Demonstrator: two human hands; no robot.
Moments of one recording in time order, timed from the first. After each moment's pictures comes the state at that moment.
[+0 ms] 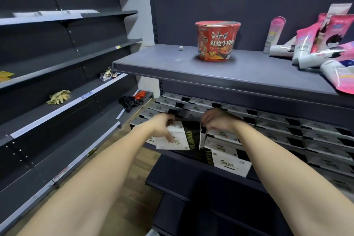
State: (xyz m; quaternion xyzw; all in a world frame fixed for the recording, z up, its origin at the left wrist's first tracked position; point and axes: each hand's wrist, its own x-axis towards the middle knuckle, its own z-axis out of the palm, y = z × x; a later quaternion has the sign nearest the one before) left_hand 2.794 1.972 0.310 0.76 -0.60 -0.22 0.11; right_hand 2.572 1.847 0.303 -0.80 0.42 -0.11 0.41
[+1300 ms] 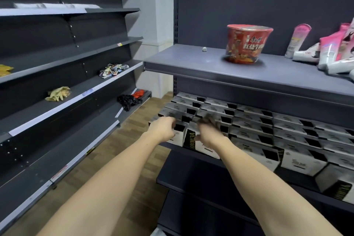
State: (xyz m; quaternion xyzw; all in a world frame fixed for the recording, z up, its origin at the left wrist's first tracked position) left_hand 2.868 2.009 0.285 0.77 -0.62 -0.09 0.09; right_hand 2.690 1.926 0.259 -0.87 0.48 -0.03 0.08
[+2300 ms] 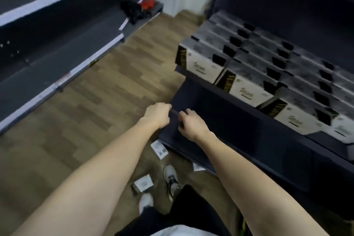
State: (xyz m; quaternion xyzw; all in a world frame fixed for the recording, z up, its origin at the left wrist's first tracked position) left_hand 2.920 2.109 0.089 0.79 -0.57 -0.23 0.02; right_hand 2.766 2.052 0.086 -0.92 0.35 0.09 0.15
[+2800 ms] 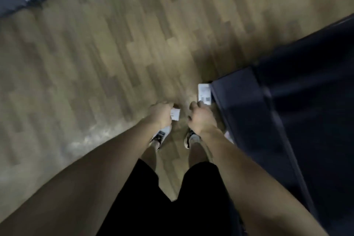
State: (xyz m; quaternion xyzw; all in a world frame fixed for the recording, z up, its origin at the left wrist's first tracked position) left_hand 2.900 2.261 -0.169 0.88 -0.20 -0.43 0.05; right_hand 2.823 2.115 -0.175 -0.90 0.16 0.33 0.25
